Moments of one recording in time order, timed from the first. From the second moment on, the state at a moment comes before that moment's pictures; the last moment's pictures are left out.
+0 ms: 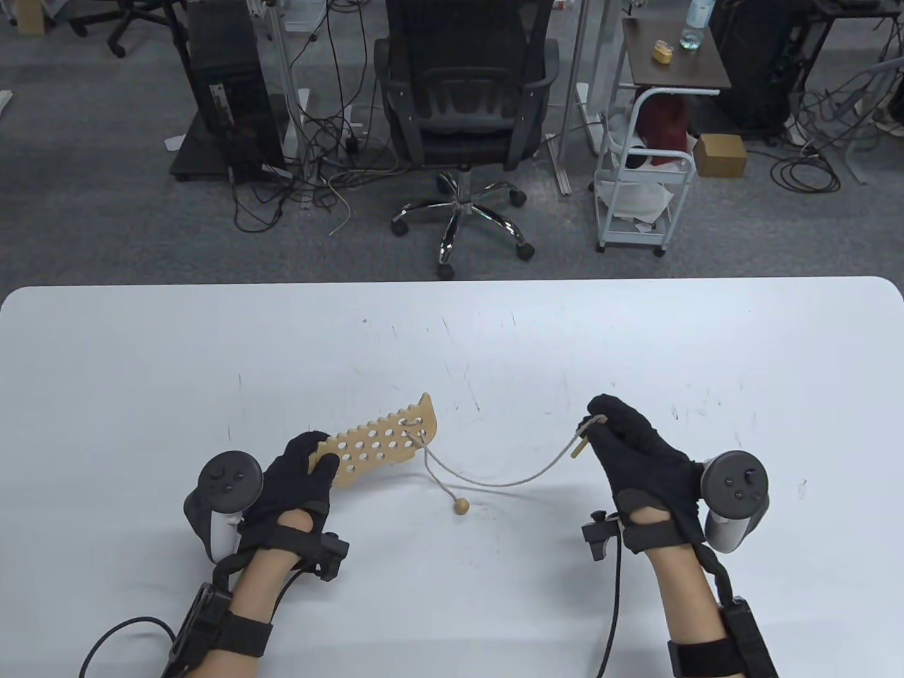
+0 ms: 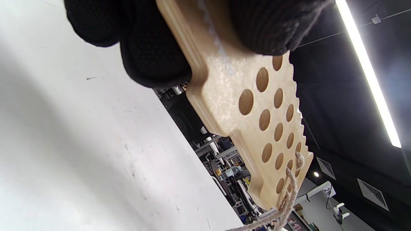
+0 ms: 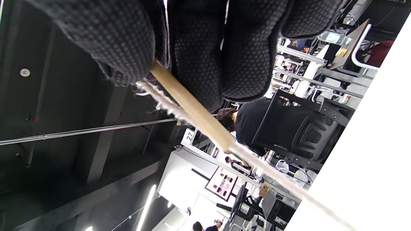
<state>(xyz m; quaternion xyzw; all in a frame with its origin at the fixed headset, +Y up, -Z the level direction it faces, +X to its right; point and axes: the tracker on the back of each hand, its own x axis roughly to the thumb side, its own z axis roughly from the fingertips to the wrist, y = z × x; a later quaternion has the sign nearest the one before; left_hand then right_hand) -0.271 -0.739 -0.344 0.05 0.02 0.49 0.87 0.214 -0.667 -0.327 0.09 -0.21 0.77 0.59</state>
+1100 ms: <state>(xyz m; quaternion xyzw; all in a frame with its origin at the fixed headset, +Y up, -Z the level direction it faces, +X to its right) -0.213 -0.734 -0.327 -0.03 -0.08 0.48 0.87 0.134 -0.676 -0.305 0.21 -0.20 0.85 0.44</state>
